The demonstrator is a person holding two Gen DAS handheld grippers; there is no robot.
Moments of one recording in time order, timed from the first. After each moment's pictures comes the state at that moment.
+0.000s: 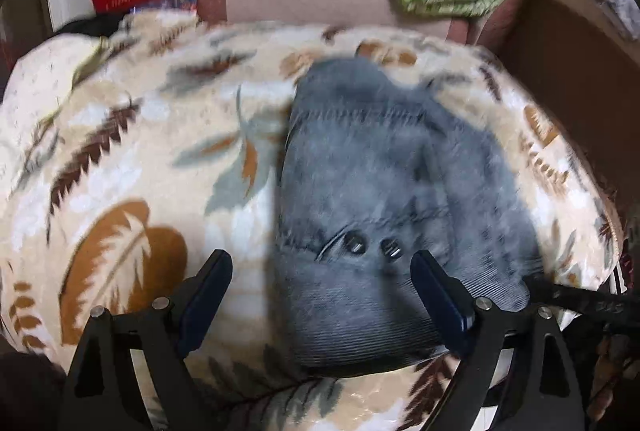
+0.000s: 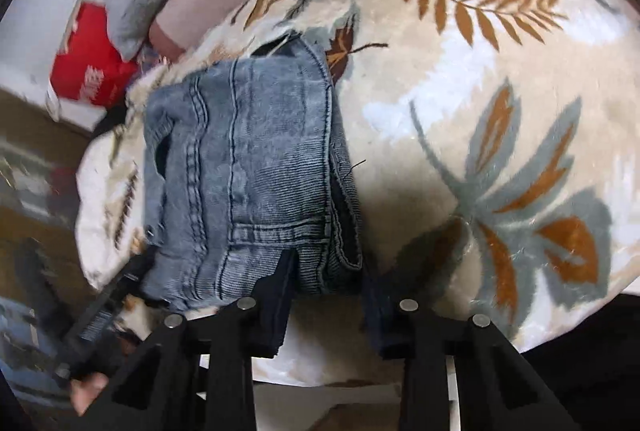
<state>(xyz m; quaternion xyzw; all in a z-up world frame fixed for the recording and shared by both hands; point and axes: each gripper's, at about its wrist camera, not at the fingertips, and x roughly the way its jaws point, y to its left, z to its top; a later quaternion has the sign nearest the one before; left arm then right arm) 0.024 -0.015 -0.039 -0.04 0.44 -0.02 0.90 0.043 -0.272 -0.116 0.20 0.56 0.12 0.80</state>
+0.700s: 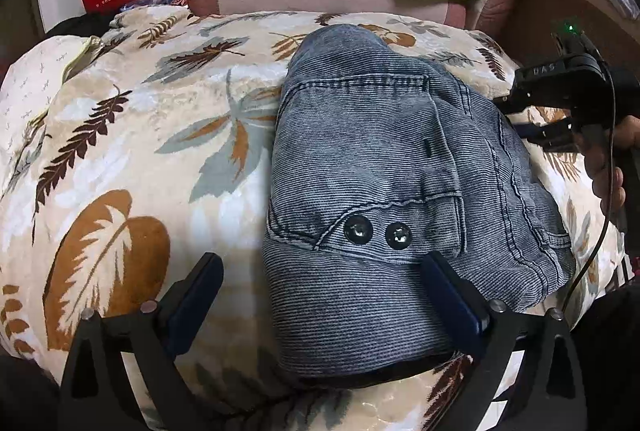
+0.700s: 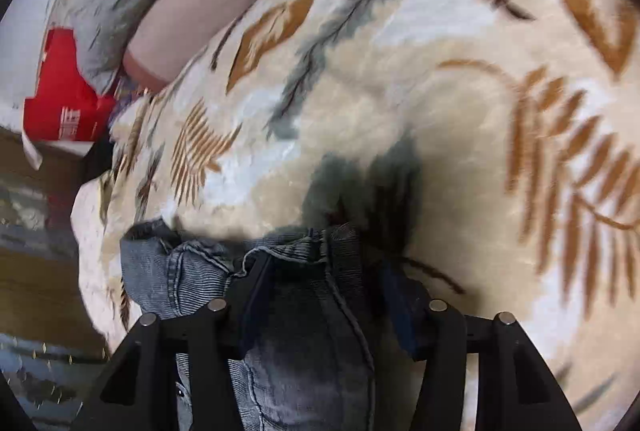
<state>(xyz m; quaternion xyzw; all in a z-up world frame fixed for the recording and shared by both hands) 0.033 -0.016 -0.072 -0.03 0.46 -0.03 0.89 0.215 -0.271 -0.106 0.23 0.57 0.13 0.78</state>
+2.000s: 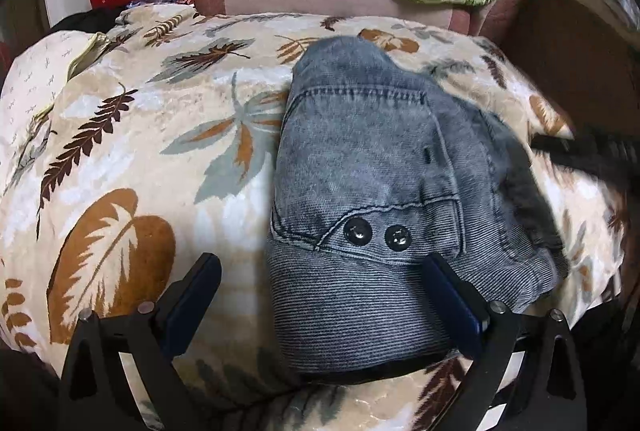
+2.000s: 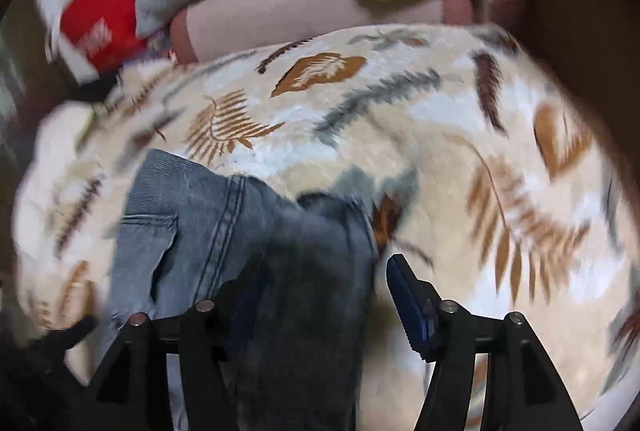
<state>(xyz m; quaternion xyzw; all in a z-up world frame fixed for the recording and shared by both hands) 0.031 -0.013 -0.061 -0.05 0.46 -0.02 0.89 0.115 -0.255 -0.056 0.09 0.47 0.10 0.87</state>
